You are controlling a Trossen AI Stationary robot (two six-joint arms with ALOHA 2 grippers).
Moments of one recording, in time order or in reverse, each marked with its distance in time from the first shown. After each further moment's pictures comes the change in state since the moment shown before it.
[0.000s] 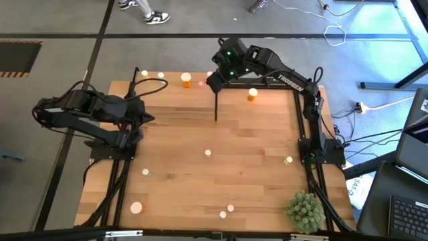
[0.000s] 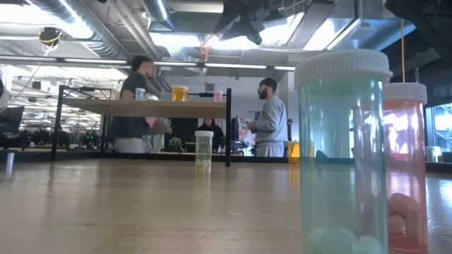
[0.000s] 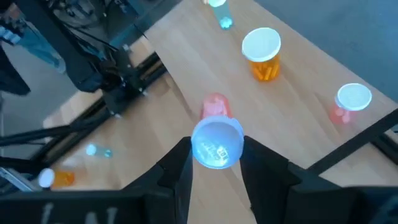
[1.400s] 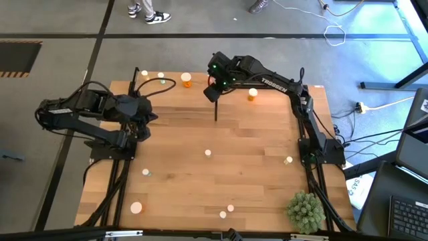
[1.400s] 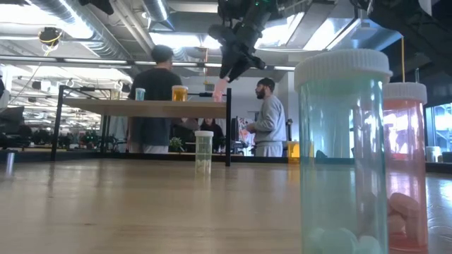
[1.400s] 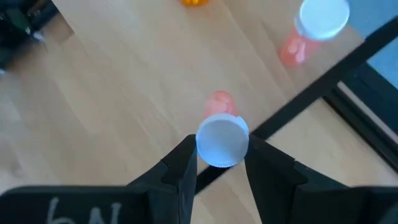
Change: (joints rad) left arm 0.070 0.065 0.000 -0.010 0.013 0.002; right arm 0.010 0.134 -0.026 -0.146 0.203 -0.054
